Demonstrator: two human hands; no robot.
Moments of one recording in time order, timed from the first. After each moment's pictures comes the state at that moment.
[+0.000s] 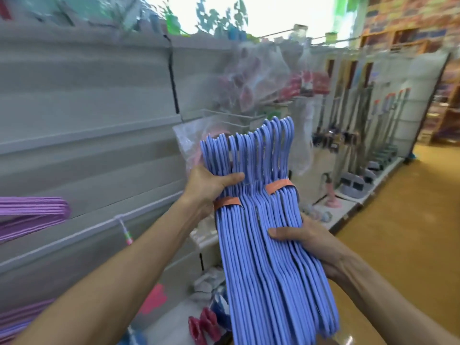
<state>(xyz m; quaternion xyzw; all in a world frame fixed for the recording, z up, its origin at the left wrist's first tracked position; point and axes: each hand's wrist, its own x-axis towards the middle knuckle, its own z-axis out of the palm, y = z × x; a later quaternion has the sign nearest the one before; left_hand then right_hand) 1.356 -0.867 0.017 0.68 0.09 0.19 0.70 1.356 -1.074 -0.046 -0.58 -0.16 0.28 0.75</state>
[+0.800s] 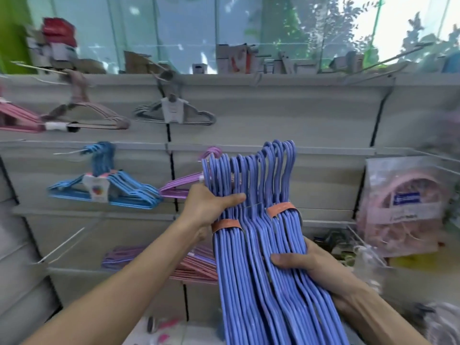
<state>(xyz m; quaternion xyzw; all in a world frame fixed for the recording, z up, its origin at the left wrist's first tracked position) 1.033 -0.661 0.047 0.64 0.32 0.43 0.56 1.176 -0.820 -0.007 -0.47 -0.35 0.55 0.60</state>
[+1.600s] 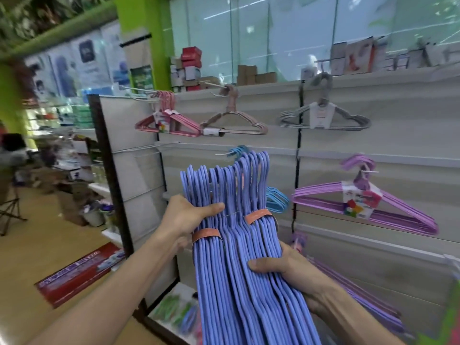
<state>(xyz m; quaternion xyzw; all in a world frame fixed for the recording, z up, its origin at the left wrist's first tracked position) 0.696 -0.554 0.042 0.54 0.45 0.55 0.45 0.890 -0.626 -0.018 -0.36 -0.46 0.66 0.47</state>
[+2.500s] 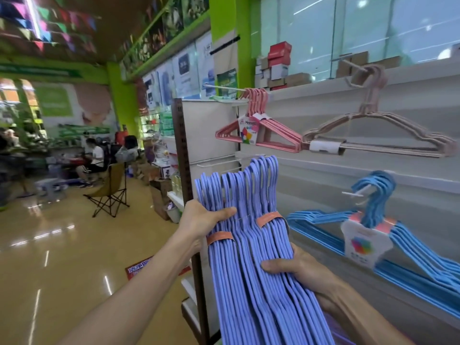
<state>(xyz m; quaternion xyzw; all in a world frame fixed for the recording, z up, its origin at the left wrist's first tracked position) 0.523 -0.278 0.048 0.47 0.57 0.59 0.33 0.732 -0.276 -0.013 -0.26 -0.52 0.74 0.35</state>
